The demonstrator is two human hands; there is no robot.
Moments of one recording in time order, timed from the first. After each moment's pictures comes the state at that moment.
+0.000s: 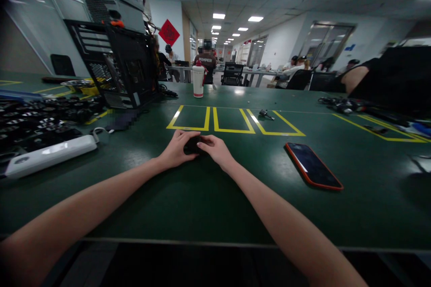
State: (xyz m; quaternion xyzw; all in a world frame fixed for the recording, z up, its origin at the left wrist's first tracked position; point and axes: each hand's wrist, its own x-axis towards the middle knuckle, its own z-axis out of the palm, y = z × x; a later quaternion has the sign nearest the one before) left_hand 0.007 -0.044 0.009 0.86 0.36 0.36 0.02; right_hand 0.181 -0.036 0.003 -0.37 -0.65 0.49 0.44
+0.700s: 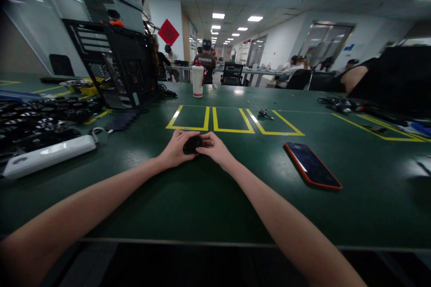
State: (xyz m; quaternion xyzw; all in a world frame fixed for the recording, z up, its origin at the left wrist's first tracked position) left_hand 0.008 -0.045 0.009 0.86 0.36 0.36 0.02; right_hand 0.185 -0.039 0.008 -0.37 -0.65 0.50 0.43
